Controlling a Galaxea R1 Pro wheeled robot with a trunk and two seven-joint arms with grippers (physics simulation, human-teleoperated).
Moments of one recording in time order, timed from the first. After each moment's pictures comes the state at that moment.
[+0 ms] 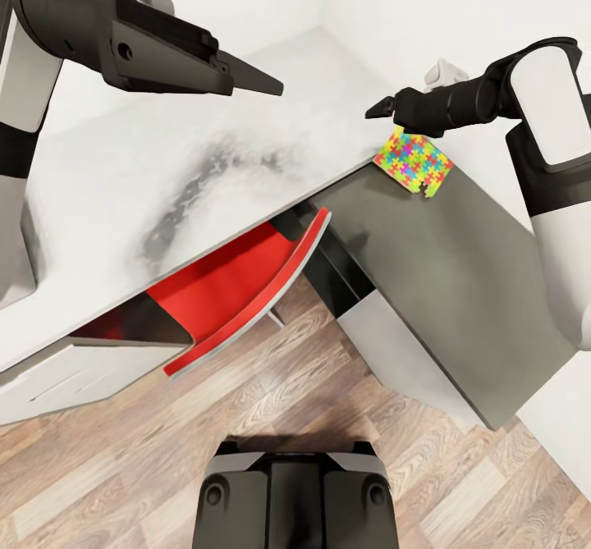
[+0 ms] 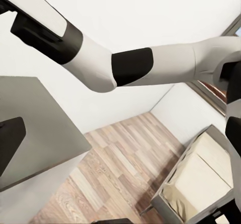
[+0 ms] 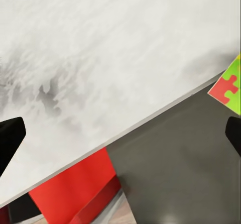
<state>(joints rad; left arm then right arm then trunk) -1.81 0.29 -0.53 -1.24 0.58 1.04 -1.57 -1.66 -0.26 0.40 -1.11 -1.25 1.05 -0.41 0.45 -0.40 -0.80</state>
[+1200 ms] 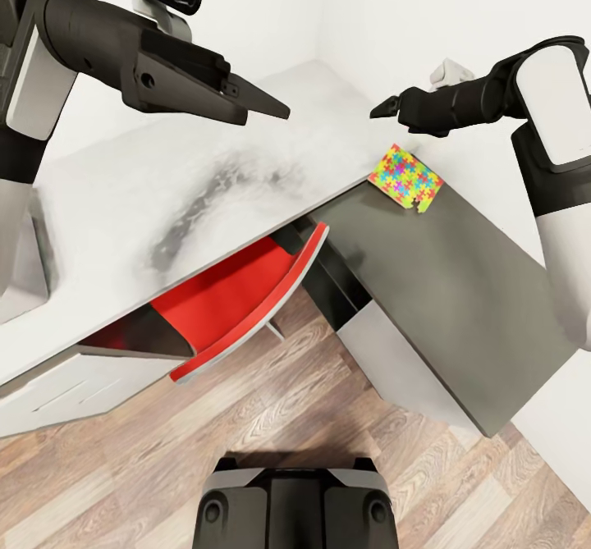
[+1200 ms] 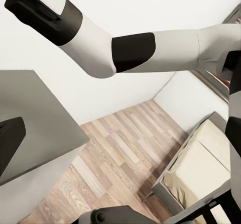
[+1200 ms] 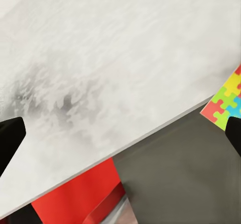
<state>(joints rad) -1.81 0.30 -0.59 -1.24 0.59 1.04 -1.57 -1.66 -0.28 0.40 -1.12 -1.25 1.05 -0.41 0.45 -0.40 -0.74</state>
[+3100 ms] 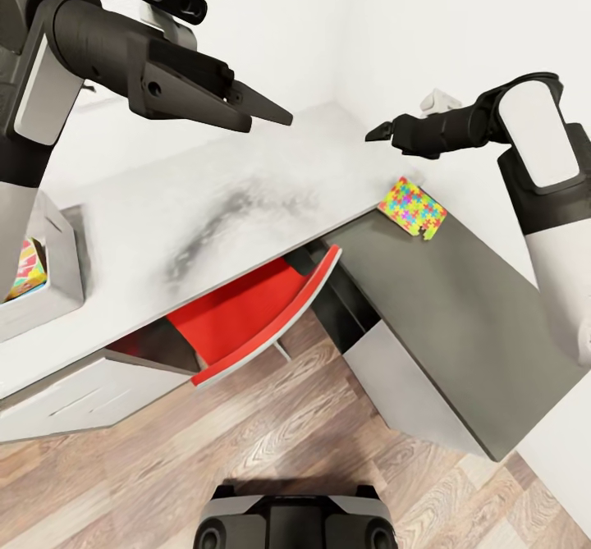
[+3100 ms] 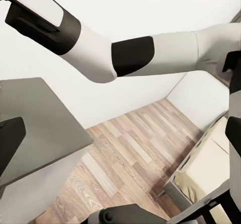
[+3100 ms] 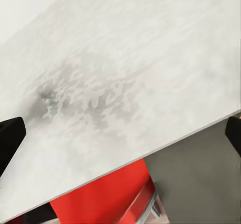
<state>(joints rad) -1.79 0.29 -0.59 -1.24 0.58 1.04 -1.57 -1.59 -0.28 0.39 -1.12 -1.25 1.05 -0.40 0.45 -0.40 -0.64</state>
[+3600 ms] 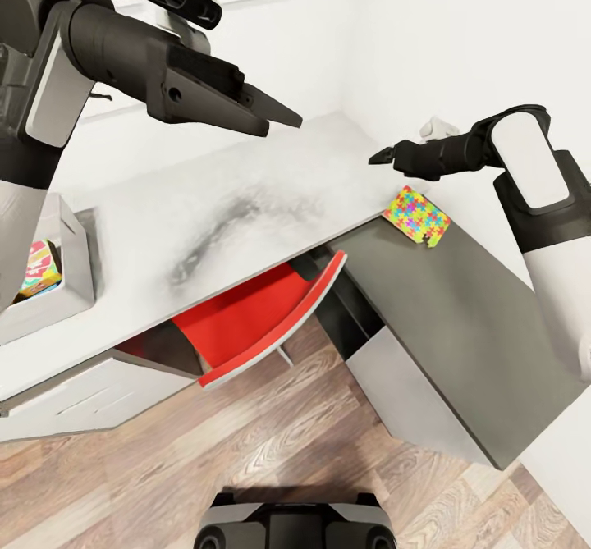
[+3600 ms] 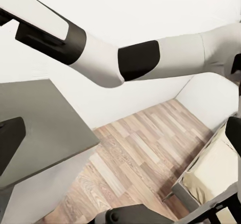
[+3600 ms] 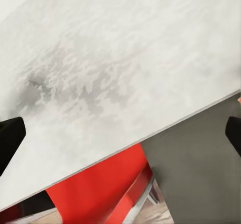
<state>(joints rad) -1.79 0.27 -0.59 -1.24 0.58 1.04 -1.53 -1.52 -0.30 0.39 -1.12 -1.25 1.05 -0.40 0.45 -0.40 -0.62</state>
